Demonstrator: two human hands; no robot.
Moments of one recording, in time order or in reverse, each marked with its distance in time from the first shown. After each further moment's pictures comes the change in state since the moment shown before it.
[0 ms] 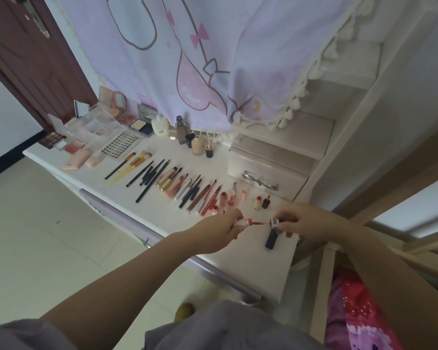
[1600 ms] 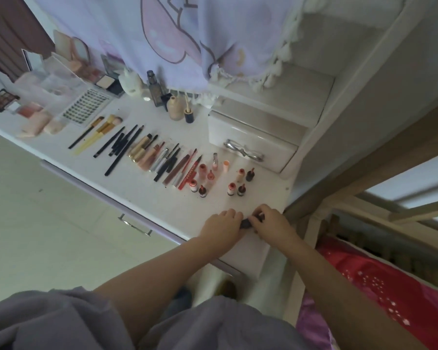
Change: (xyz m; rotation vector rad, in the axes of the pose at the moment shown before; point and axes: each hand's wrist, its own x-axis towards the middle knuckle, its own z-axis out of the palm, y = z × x) left_hand 0.055 -0.002 0.105 0.415 0.003 -0.129; right_hand 0.058 0.068 0.097 0.201 0.256 0.234
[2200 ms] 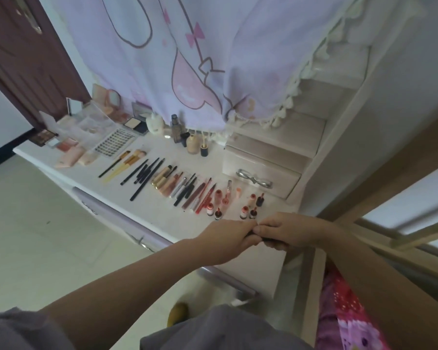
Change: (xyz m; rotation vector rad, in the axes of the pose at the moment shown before) left_hand -0.061 -0.011 -0.092 -0.142 0.105 0.298; right_hand -0.064 -0.087 -0.076 -0.083 -0.506 -0.319
